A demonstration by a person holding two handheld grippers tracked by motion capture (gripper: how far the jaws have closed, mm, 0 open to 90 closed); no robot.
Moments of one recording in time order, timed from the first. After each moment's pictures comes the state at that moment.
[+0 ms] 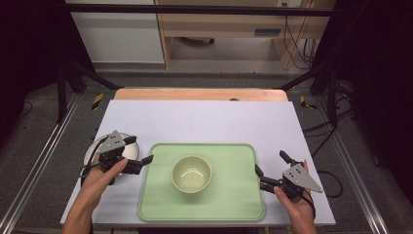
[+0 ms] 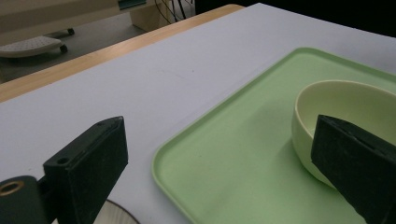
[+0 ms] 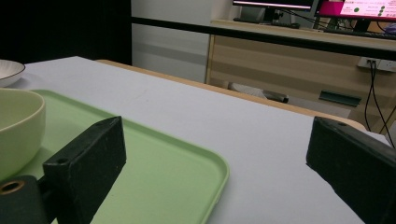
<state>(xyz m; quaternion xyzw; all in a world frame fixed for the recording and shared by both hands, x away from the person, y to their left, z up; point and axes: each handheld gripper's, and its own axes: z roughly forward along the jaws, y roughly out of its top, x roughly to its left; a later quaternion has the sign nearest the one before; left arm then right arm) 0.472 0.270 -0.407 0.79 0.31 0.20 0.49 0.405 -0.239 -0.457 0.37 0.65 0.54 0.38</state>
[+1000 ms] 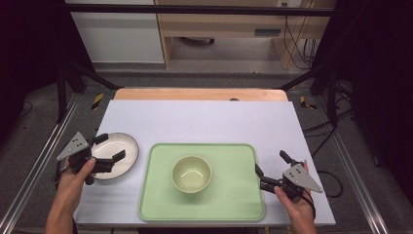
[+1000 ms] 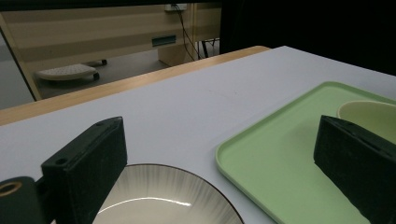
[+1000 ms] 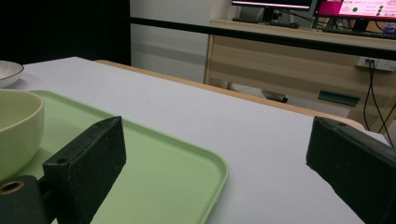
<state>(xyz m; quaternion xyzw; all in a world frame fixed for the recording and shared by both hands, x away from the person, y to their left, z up) 0.467 0.346 -0.418 0.72 0.33 0.24 0.56 0.405 -0.239 -0.457 0.38 0.65 0.54 0.39</state>
